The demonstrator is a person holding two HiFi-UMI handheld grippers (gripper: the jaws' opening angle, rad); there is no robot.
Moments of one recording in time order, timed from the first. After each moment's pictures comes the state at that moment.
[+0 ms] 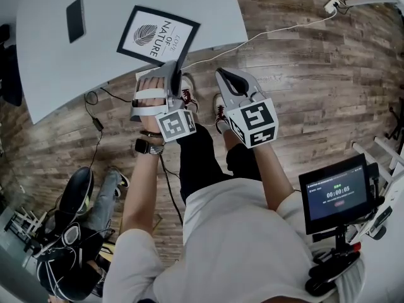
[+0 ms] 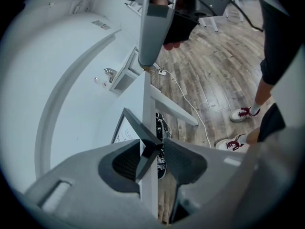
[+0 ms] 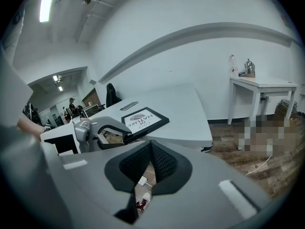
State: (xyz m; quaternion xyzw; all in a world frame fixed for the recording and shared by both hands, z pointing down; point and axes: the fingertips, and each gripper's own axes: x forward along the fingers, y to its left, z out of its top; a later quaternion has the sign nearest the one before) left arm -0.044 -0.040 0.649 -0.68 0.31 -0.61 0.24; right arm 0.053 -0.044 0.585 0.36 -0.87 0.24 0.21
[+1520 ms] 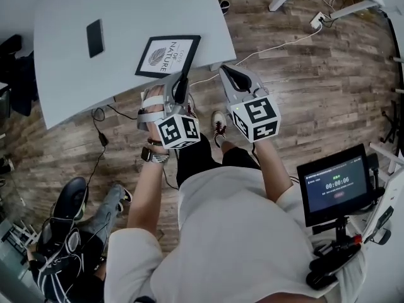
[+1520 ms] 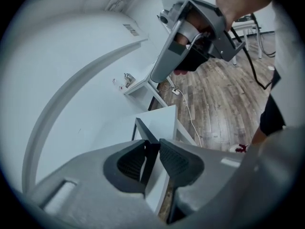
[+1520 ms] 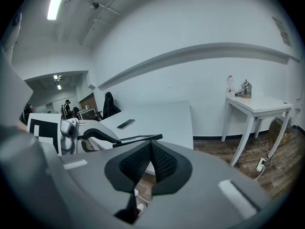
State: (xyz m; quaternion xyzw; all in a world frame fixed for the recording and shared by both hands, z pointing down) left arm -0.023 -0.054 0.540 -0.76 0.38 -0.51 0.15; right arm 0.066 -0.083 0.482 0.40 -0.88 0.19 0.19
